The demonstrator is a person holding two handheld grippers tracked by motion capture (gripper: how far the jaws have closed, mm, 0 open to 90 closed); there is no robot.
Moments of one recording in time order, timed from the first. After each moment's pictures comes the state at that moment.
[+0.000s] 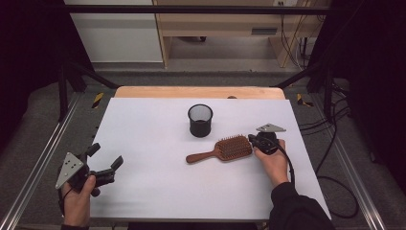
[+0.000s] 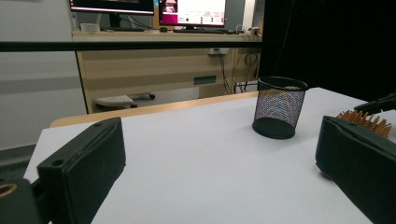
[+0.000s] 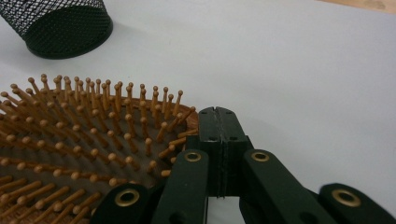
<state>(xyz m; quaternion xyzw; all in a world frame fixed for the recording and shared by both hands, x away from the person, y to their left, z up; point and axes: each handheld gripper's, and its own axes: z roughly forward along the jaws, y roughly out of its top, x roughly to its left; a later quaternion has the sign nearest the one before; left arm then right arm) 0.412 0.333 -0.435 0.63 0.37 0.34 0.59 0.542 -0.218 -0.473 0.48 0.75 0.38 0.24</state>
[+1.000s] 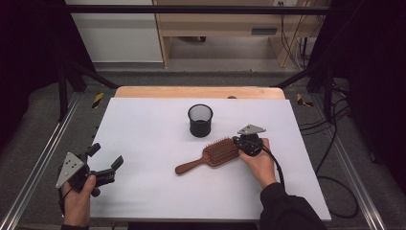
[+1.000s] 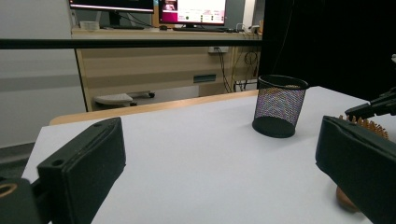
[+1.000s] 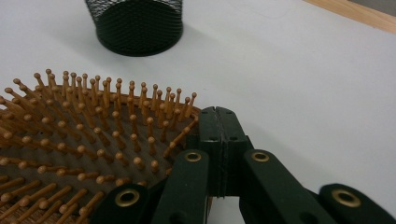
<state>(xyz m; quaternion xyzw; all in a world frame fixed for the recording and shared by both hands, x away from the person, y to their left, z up) 0.413 0.333 -0.435 0.63 0.38 0.33 0.59 0.535 -0.164 -0.466 0.41 0.80 0.37 0.24</state>
